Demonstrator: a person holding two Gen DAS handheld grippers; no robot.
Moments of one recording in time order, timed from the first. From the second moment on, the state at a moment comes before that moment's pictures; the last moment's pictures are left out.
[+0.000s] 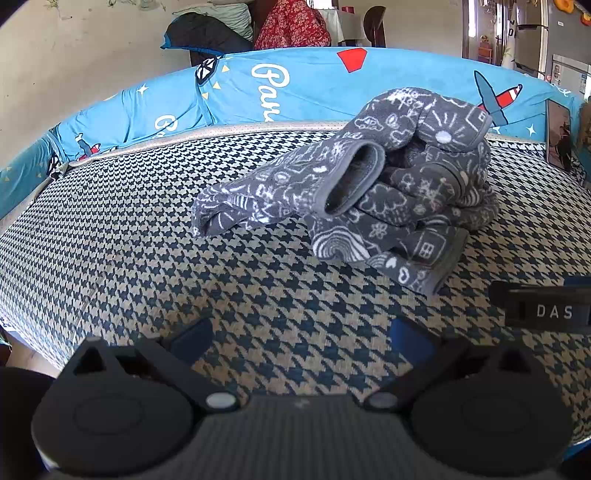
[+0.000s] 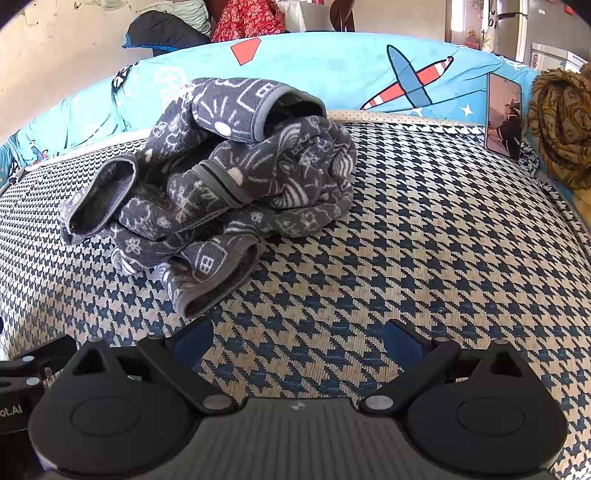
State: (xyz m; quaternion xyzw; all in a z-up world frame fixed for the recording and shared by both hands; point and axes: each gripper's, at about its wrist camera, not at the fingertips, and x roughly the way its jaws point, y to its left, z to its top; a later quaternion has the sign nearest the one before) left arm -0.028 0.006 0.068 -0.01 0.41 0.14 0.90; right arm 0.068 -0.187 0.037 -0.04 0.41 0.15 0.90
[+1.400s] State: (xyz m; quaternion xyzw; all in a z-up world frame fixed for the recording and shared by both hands) left arm -0.027 0.009 0.065 -0.01 0.41 0.15 0.90; right arm 0.066 -0.179 0.033 -0.06 0.41 0.15 0.90
